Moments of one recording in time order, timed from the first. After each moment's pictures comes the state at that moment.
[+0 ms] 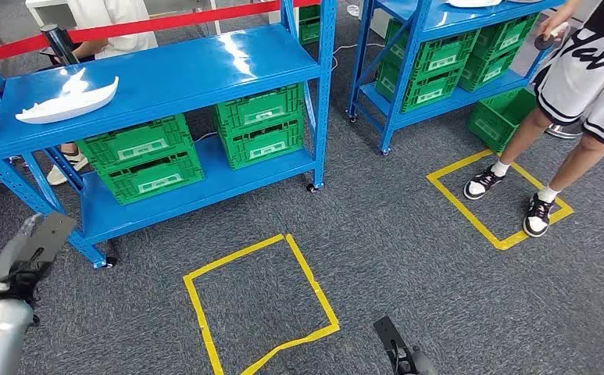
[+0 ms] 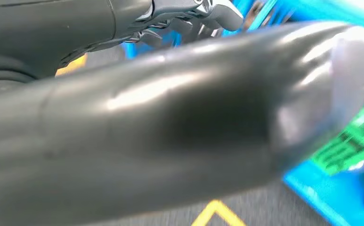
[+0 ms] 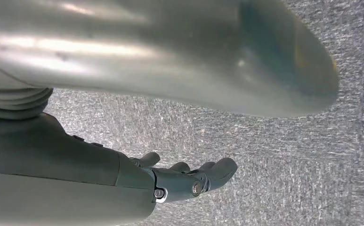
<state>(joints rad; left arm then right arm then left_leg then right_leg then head) -0.88 -0.01 0.22 -0.34 -1.15 0.09 -0.19 -0.02 0.07 -0.50 -0.24 0.70 -0.11 0.11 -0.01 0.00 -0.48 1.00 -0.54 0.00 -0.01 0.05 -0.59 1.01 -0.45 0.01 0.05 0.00</state>
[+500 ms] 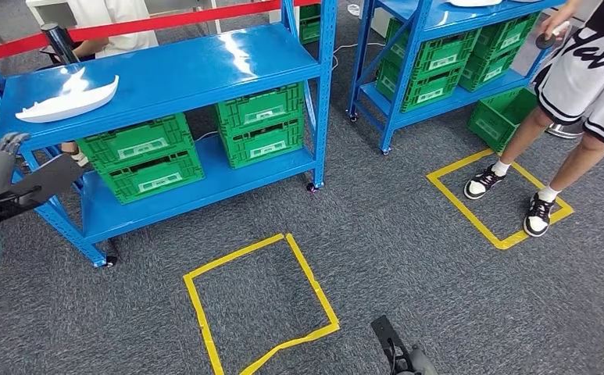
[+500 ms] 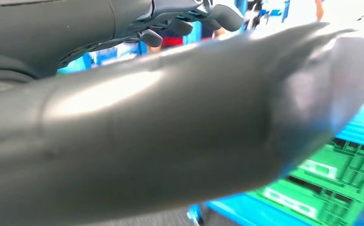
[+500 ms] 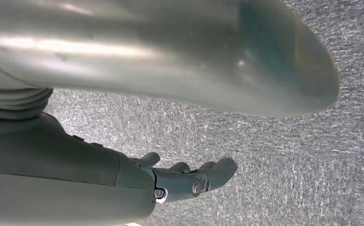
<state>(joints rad) -1.12 0.00 0.01 -0.32 -1.37 0.02 -0.17 -0.05 0.09 -0.57 -0.21 0.80 -0.13 0.11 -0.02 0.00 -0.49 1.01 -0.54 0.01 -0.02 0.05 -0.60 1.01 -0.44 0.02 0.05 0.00</state>
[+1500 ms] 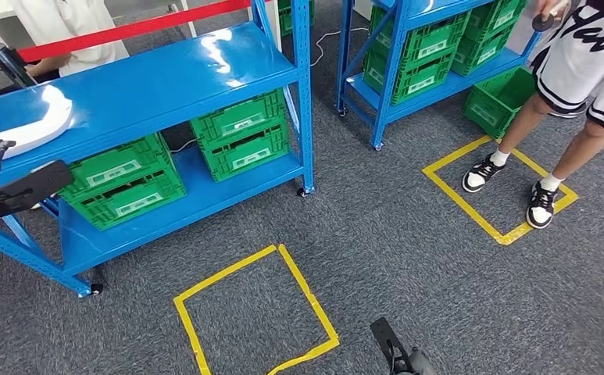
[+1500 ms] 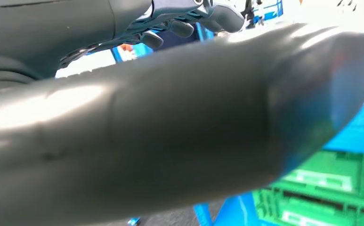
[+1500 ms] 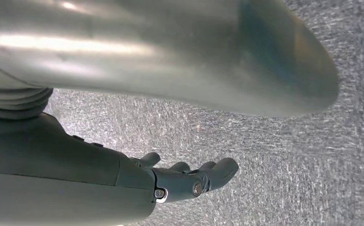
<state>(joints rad) -1.15 0.07 -0.09 -0.28 -1.38 0.00 -0.10 -0.06 0.10 -0.61 -0.18 0.86 -0.13 0.13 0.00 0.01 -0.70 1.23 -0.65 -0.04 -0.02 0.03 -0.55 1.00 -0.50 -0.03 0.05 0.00</state>
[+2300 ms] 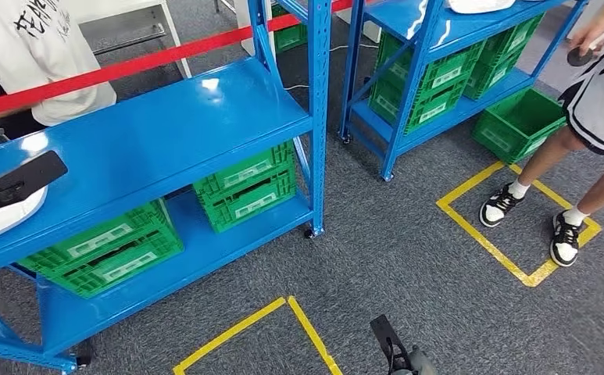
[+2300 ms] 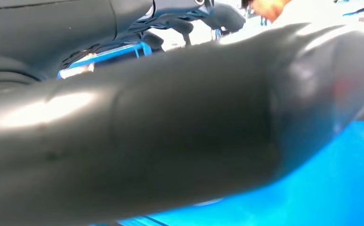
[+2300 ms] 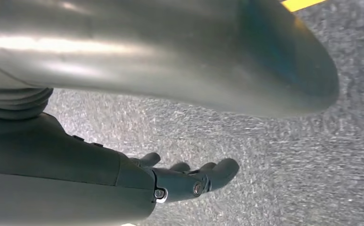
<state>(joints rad) -1.15 0.07 -0.11 -0.30 -1.34 0.03 -0.09 -0.07 0.11 -0.62 -0.17 0.86 -0.14 0.14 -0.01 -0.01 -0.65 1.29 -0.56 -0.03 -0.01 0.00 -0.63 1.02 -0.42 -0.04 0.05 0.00</state>
